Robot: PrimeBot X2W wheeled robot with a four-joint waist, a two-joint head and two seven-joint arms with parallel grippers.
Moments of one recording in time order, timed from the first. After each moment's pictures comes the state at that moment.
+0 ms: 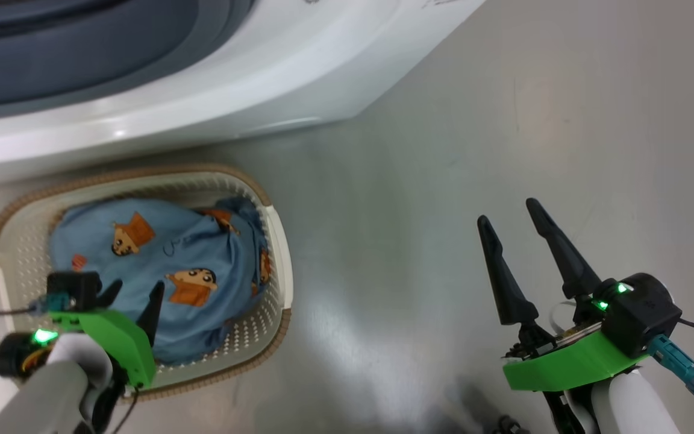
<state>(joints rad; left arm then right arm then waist) -0.61 0.34 -0.69 0.87 -0.77 -0.13 -0.17 -0.17 -0.05 0.14 -0.05 0.20 0.13 -0.25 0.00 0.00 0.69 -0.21</state>
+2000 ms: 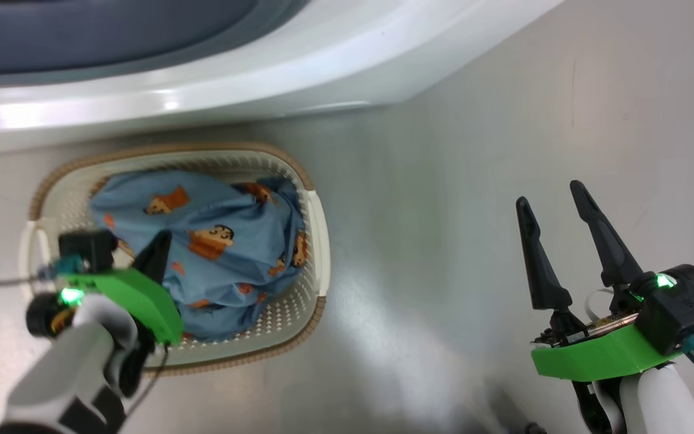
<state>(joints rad) -0.74 0.32 -0.83 0.85 -0.96 -0.13 -0.25 -0.17 -0.05 0.05 -0.11 0.12 0.13 -0.26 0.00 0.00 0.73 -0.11</state>
